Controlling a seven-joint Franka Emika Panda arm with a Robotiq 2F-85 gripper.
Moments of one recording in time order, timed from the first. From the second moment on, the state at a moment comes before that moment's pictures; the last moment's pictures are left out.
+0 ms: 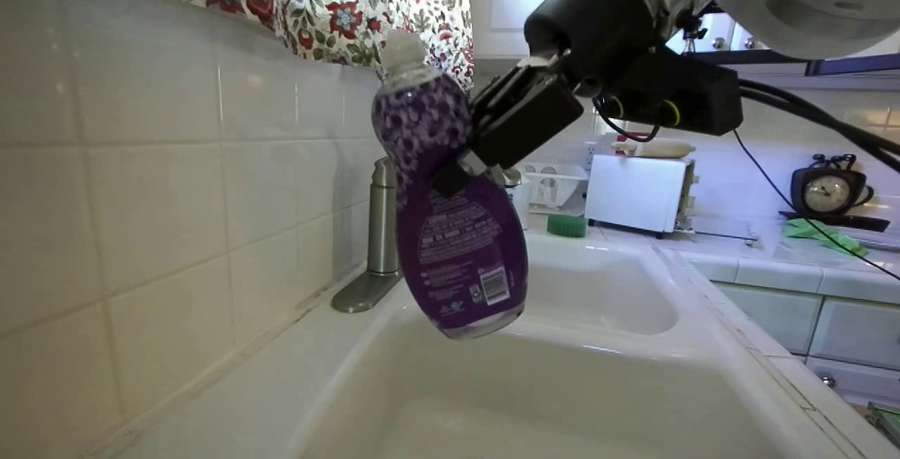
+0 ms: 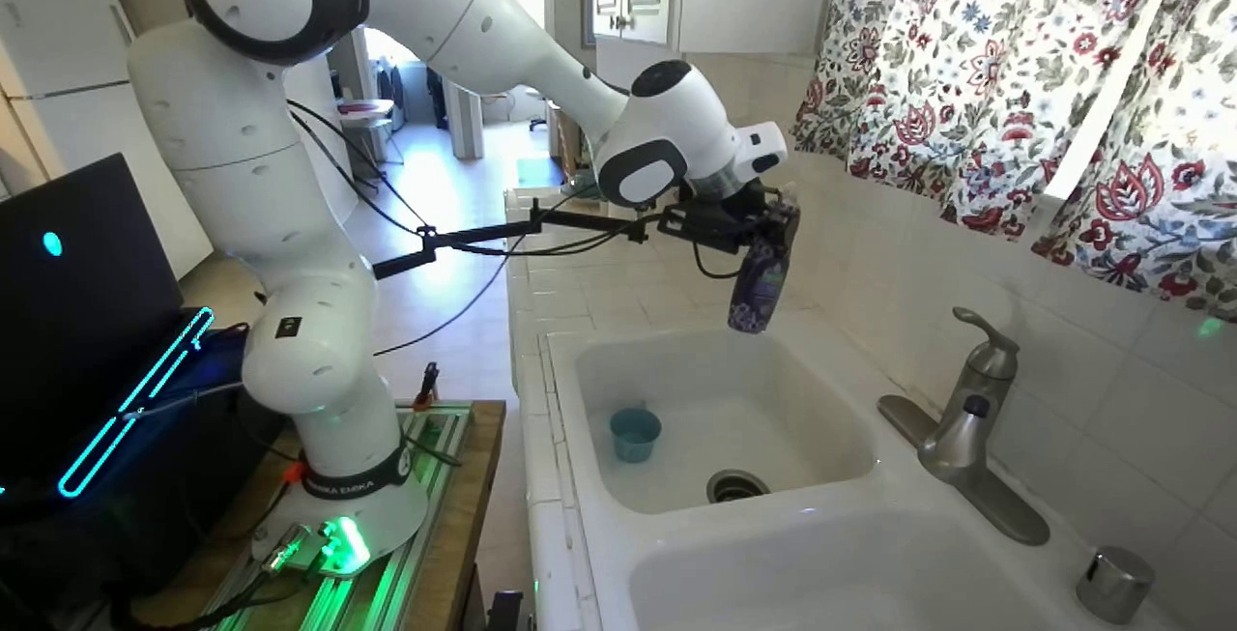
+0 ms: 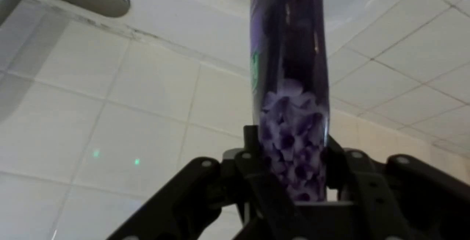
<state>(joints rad) 0.29 -0.15 0.12 -2.39 0.40 2.99 -0.64</state>
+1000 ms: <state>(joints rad) 0.56 0.10 0.15 -2.26 0.50 3.50 -0.52</state>
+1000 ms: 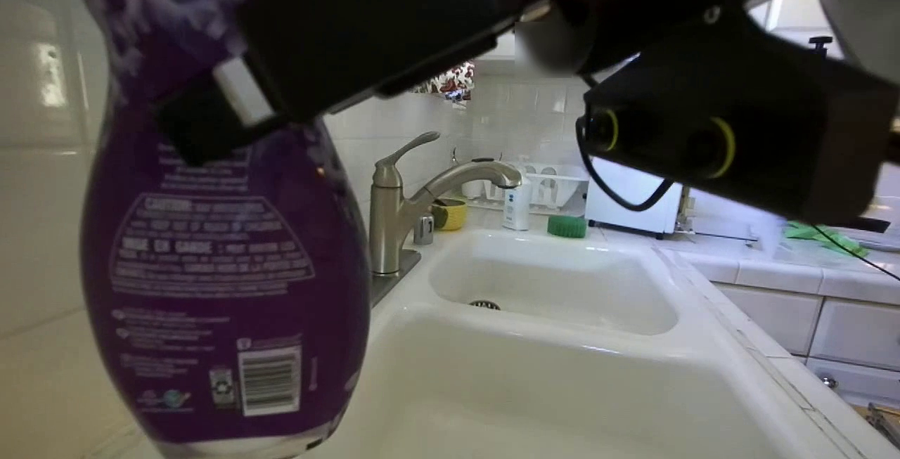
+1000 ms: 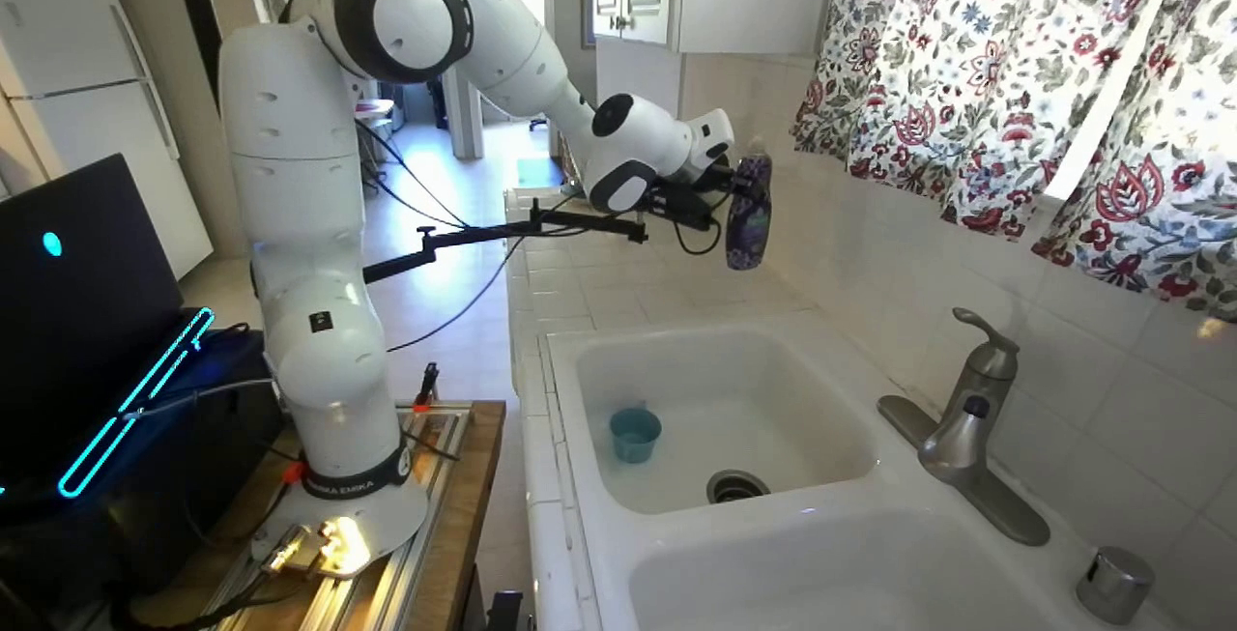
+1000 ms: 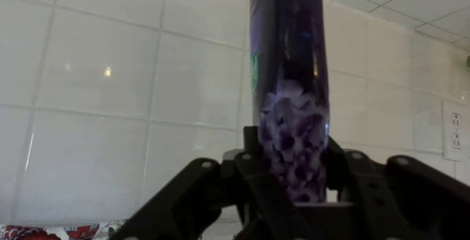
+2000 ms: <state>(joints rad) 0.00 0.42 0.38 -2.24 -0.46 3.80 0.00</state>
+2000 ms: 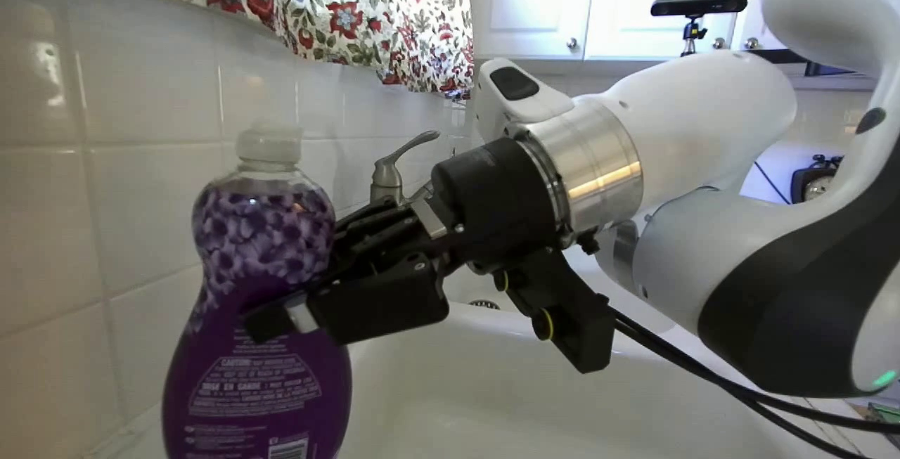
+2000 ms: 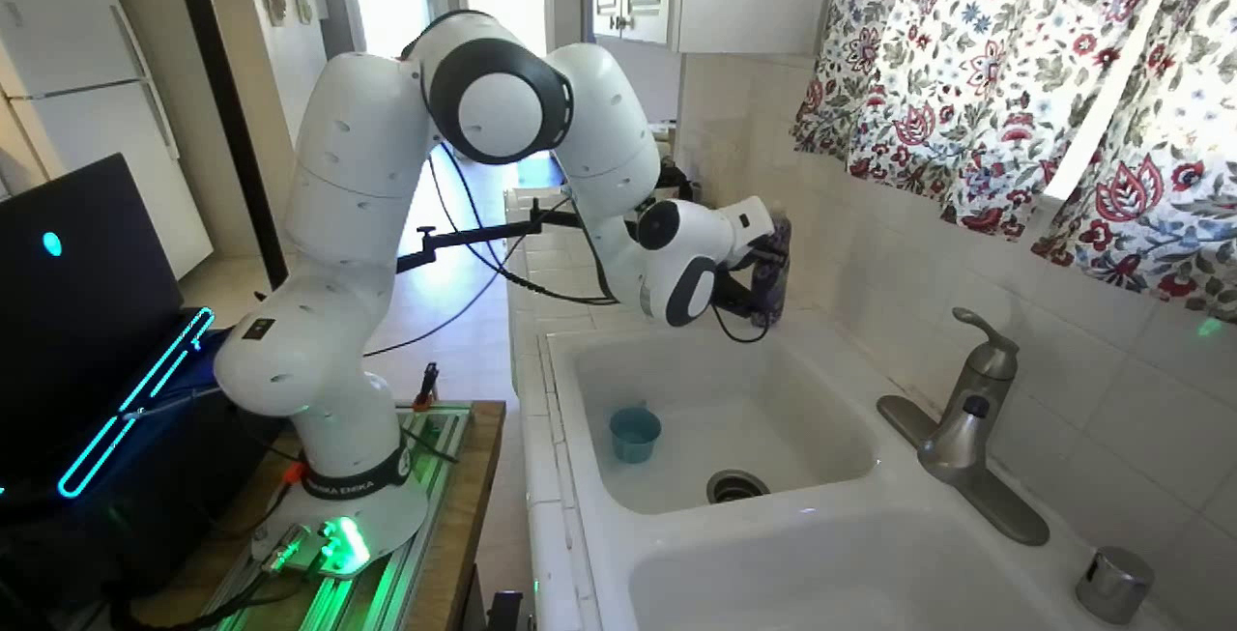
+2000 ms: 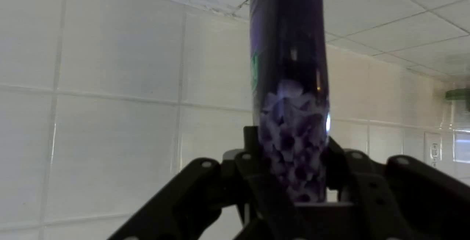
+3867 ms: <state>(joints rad) -0.25 0.67 0.77 -1.92 -1.07 3.49 0.26</state>
